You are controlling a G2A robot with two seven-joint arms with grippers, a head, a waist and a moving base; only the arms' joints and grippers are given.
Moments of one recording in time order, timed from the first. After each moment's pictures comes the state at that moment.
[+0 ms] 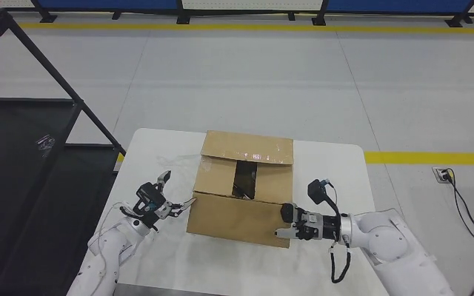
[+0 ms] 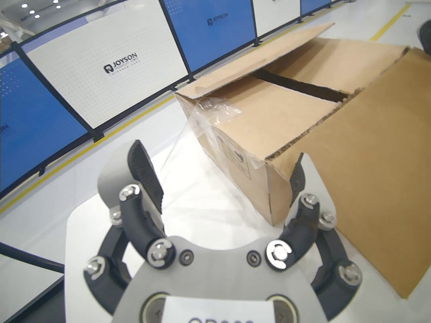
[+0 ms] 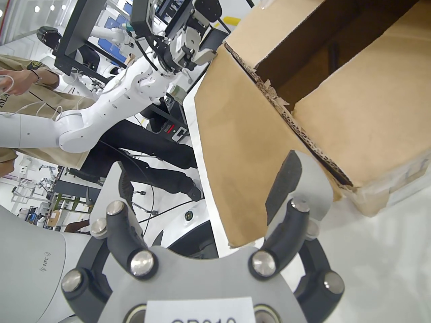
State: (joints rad) left arm 1.08 -1.11 -1.38 -1.26 1.69 -0.55 0.54; right arm -1.00 -1.02 1.20 -1.52 -0.07 -0.68 0.90
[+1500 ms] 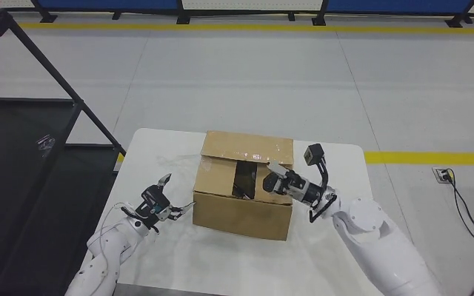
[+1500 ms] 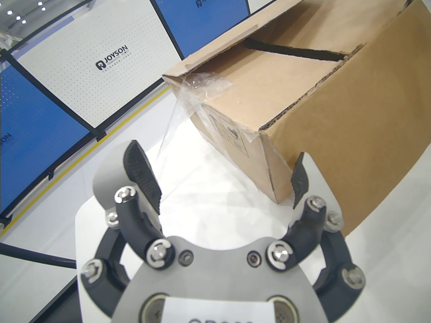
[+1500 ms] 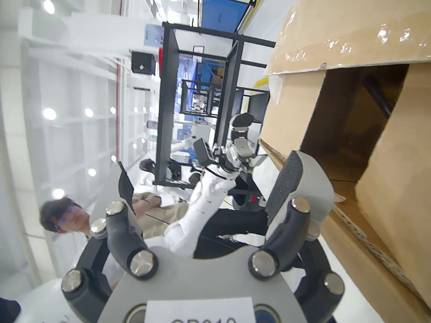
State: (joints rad) left arm 1.07 -1.11 -1.37 -1.24 1.75 -0.51 0.53; right arm -0.79 -1.11 1.03 -1.41 0.52 -0.09 0.62
